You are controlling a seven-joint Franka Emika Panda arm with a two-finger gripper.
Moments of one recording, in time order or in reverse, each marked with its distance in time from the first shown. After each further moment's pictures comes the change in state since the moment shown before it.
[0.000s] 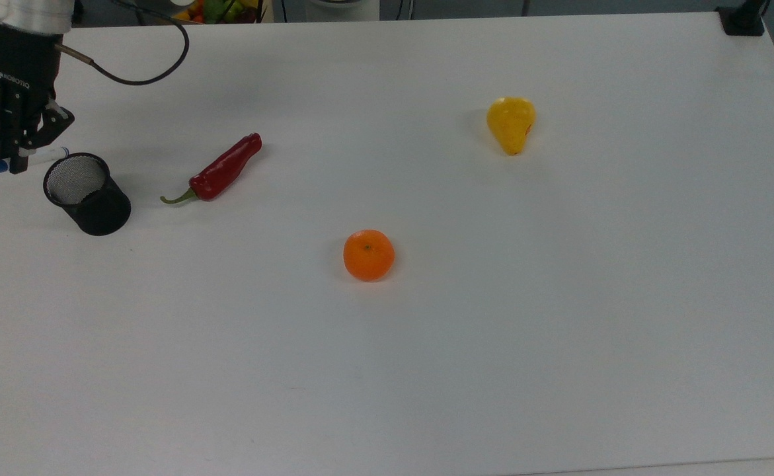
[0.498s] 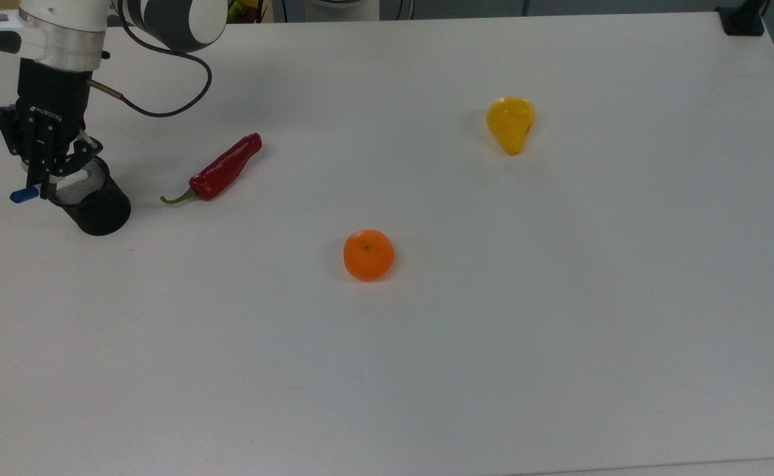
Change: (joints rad) arm 0.000 0.059 0.031 -0.032 0.000 0.079 0.000
